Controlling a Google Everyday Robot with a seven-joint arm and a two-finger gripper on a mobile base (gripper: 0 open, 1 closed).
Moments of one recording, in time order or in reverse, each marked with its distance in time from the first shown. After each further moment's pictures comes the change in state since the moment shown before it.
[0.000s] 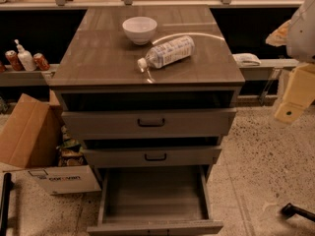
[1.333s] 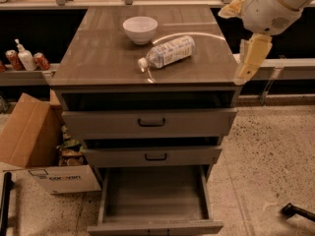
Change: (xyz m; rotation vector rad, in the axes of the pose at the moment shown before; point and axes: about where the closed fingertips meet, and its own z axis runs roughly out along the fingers) arm -0.062 -0.108 0.052 0.049 -0.222 -0.311
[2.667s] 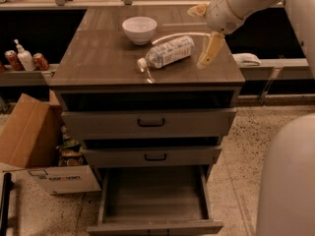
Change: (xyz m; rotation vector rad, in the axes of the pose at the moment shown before) arm -0.015 -0.112 0.116 0.035 -0.239 -0.063
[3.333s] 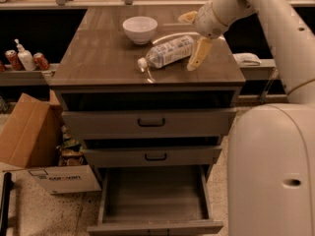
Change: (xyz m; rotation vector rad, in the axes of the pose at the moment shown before) arm 0.015 -0.024 0.054 -0.030 -0.031 -0.001
